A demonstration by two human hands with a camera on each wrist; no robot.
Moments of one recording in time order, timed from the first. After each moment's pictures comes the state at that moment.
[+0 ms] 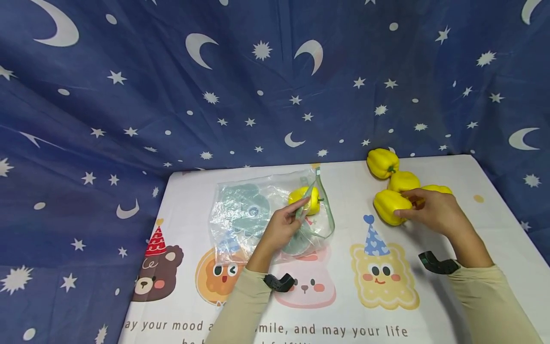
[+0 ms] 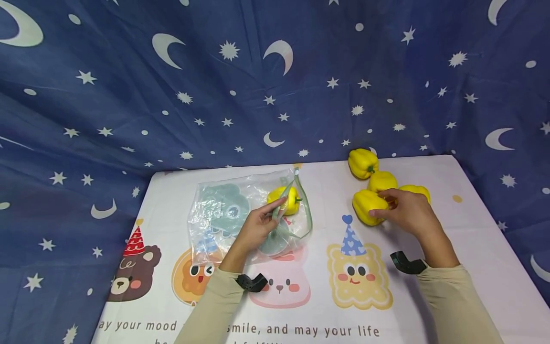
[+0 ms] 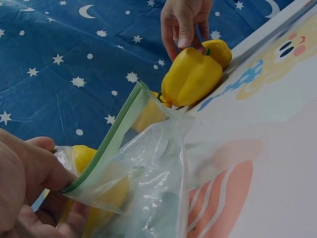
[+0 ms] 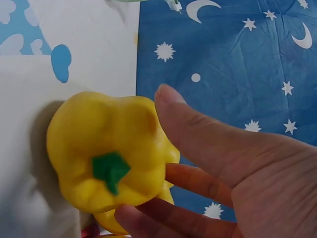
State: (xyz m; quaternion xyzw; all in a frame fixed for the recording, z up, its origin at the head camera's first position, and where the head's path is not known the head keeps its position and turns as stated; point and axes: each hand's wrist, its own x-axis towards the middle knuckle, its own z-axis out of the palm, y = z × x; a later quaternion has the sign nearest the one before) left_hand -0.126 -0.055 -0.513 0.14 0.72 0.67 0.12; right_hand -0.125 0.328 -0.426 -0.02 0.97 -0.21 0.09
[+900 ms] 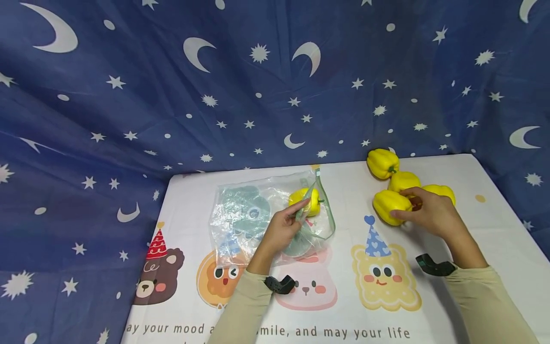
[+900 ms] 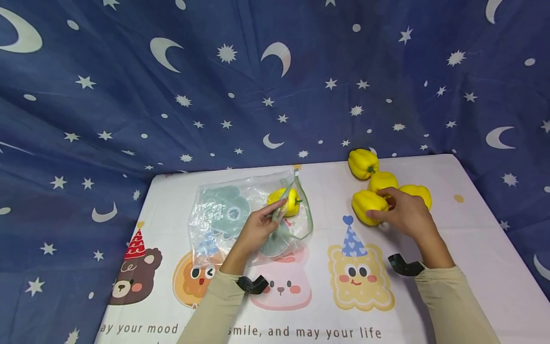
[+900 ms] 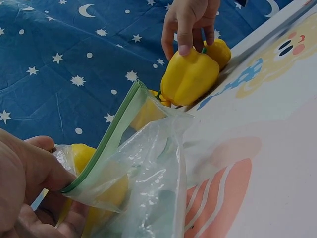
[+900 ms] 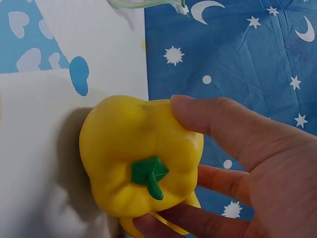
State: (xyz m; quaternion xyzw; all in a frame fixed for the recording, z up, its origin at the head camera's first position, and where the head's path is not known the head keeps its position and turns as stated) left_hand -0.126 -0.055 -0.515 0.14 0.72 0.67 0.12; right_hand -0.123 0.326 -0.441 0.02 0.97 -0.24 0.09
